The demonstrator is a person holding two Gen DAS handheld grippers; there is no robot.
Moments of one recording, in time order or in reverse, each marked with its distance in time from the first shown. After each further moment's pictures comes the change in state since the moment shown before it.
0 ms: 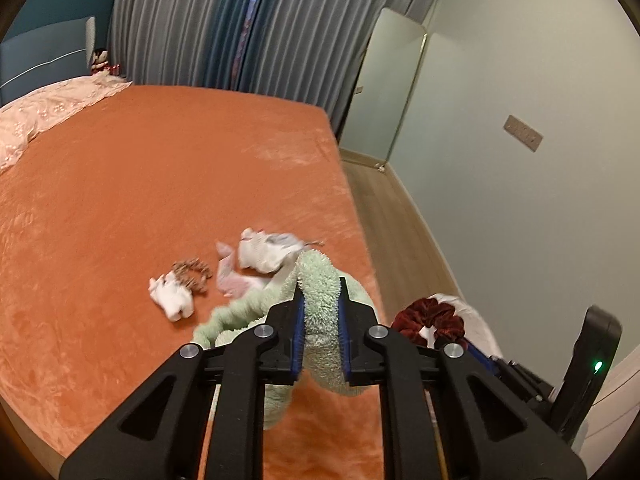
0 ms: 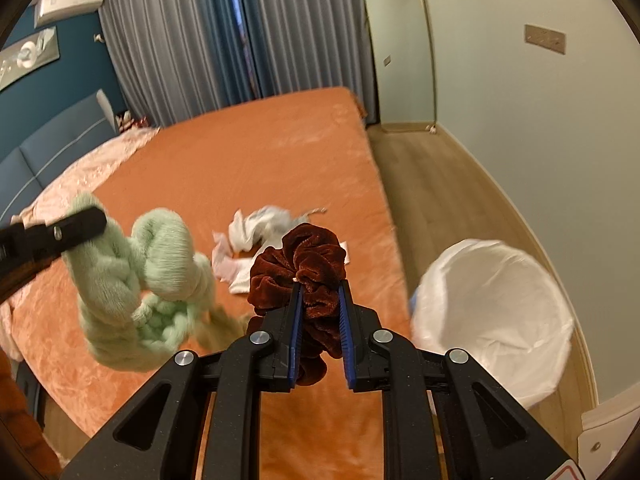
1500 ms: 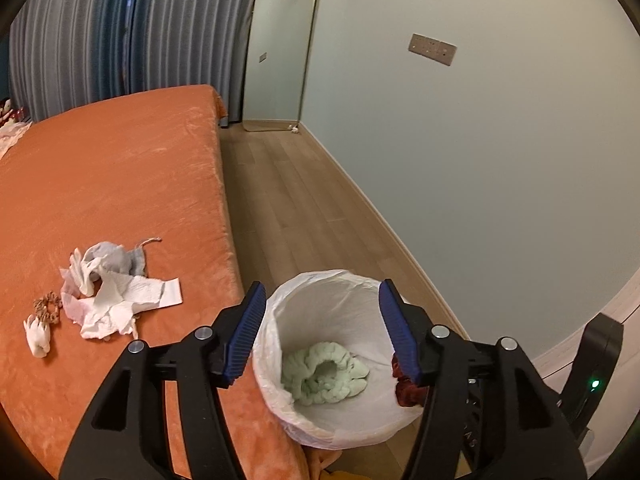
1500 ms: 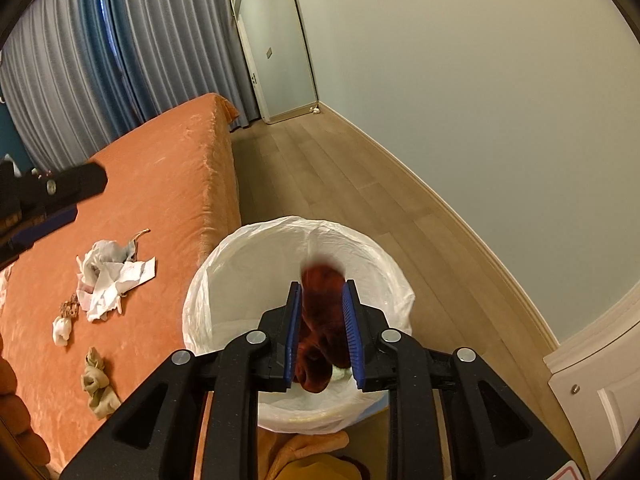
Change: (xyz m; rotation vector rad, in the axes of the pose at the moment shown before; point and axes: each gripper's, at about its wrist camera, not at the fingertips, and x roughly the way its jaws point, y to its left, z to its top) left arm 0.125 -0.204 -0.040 0.245 0.141 -0.168; right arm 0.005 -0.200 -0.030 0.251 0.031 -0.268
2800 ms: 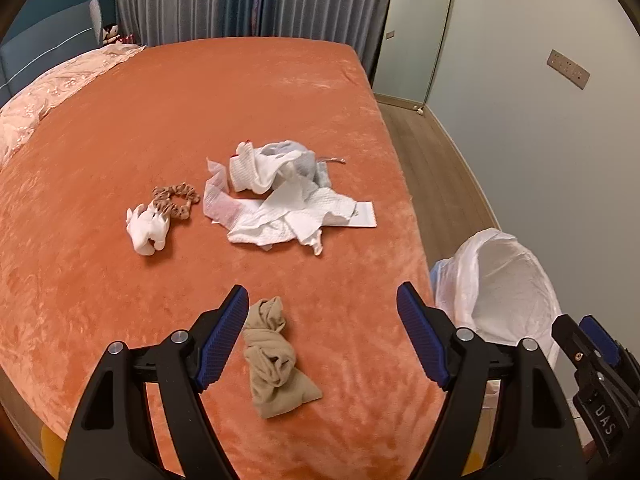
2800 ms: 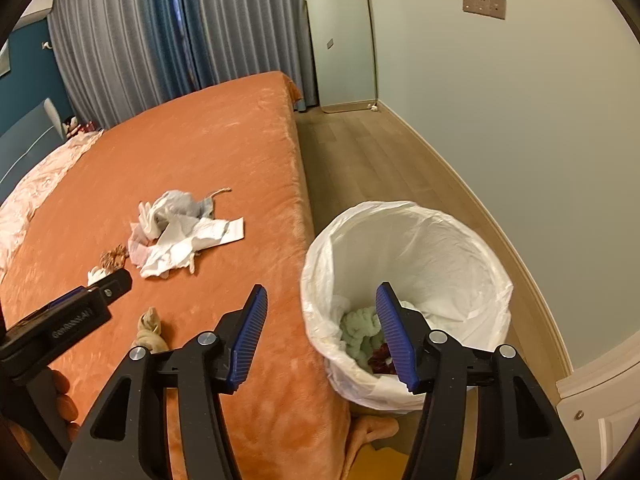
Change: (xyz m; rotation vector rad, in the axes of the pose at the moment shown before) left arm -0.030 0.167 -0.088 -0.260 0.087 0.328; right arm -0.020 0.119 -0.034 -0.175 0.019 0.098
